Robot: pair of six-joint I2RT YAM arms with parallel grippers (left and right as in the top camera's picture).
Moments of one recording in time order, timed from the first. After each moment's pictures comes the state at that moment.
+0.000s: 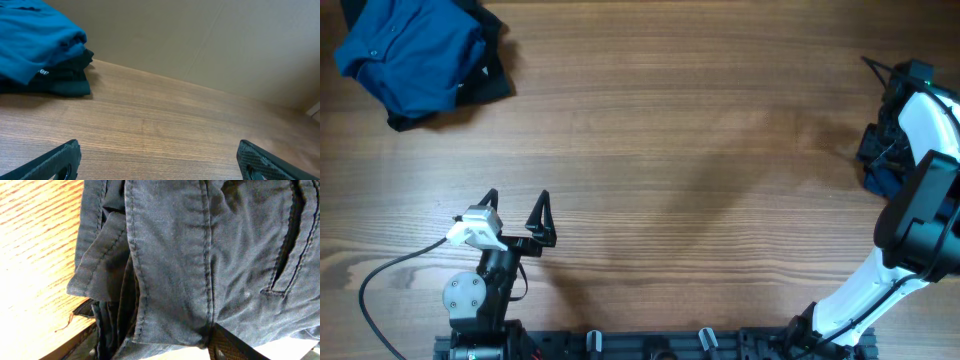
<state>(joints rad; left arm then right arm) 0.06 0.01 0.01 -0.05 0.22 -0.33 -0.39 2.03 1.47 -0.95 0.42 0.06</state>
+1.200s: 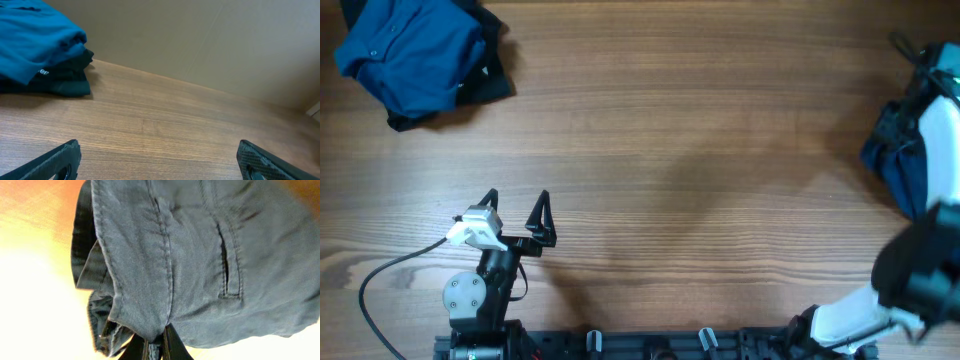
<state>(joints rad) 0.06 0.01 0.01 -0.05 0.22 -0.33 -0.39 1.78 1.49 -0.97 0.26 0.16</state>
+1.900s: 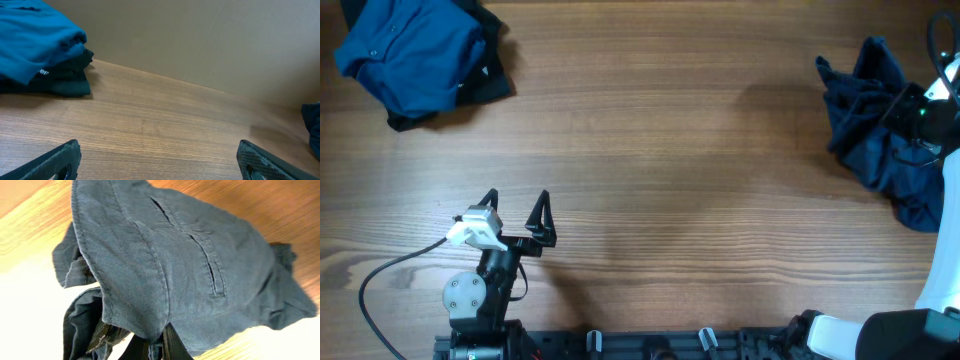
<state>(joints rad) 0.06 0.01 0.01 -0.05 0.22 -0.33 -0.39 1.48 1.49 -1.01 -0.07 0.21</state>
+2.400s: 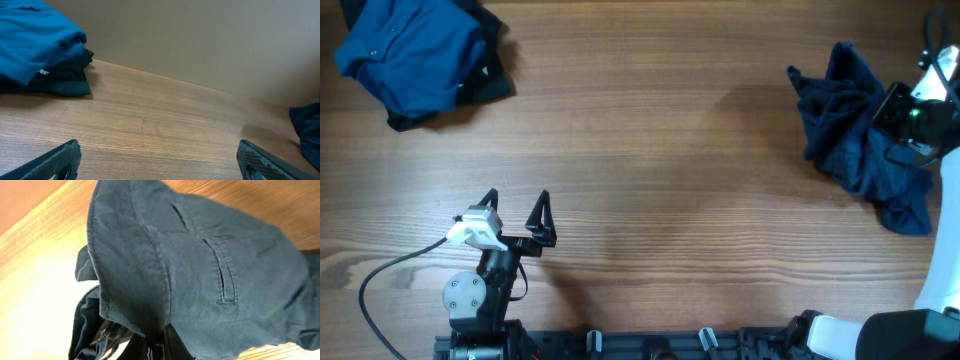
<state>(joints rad) 0.06 0.01 0.01 -0.05 0.22 -0.33 -0.36 1.48 1.48 -1.04 -0.23 0.19</state>
